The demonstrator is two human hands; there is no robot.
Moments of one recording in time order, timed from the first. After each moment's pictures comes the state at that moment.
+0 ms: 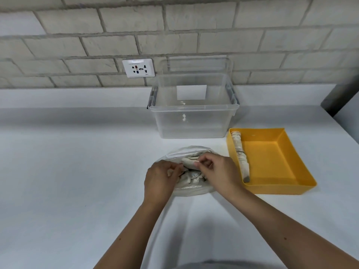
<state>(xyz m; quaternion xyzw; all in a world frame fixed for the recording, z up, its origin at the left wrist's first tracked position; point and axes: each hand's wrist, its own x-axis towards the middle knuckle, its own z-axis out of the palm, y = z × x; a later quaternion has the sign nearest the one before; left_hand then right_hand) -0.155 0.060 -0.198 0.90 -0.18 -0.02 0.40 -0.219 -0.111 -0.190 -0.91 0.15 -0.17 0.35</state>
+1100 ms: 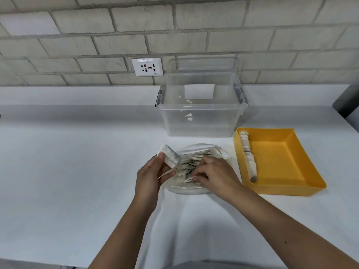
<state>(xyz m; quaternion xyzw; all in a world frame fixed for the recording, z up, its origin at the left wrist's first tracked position) -0.165 0.090 -0.174 0.62 0.02 -0.17 0.76 -0.218 -0.098 -0.185 -0.98 0.00 -0.02 0.21</state>
